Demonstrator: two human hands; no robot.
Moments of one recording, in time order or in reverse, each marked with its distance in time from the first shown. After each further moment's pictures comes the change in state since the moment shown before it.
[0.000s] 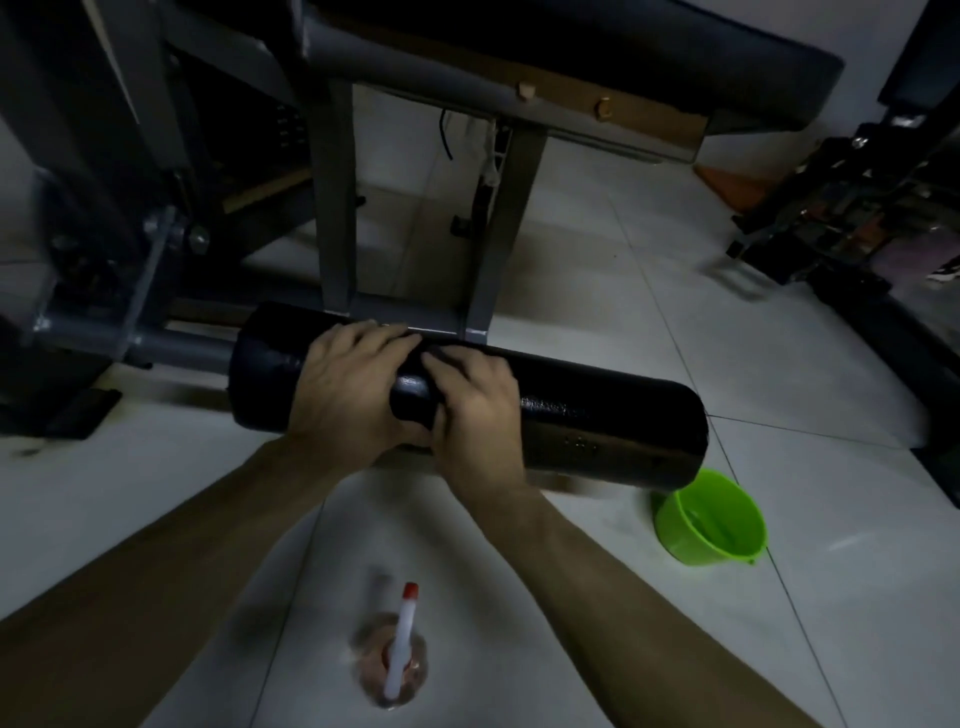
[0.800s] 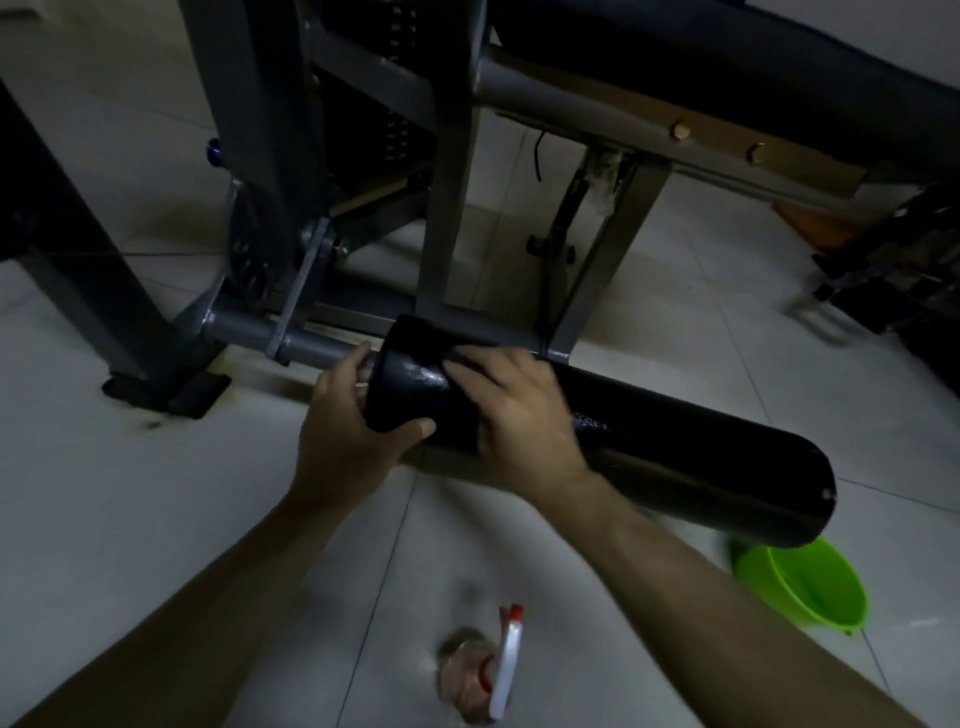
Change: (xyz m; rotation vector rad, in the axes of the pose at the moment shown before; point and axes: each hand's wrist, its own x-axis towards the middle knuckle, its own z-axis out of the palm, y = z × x) left_hand -0.071 -0.088 -0.016 -0.722 0.235 -0.561; right_hand 0.040 -0.059 0.033 -0.129 -0.190 -0.387
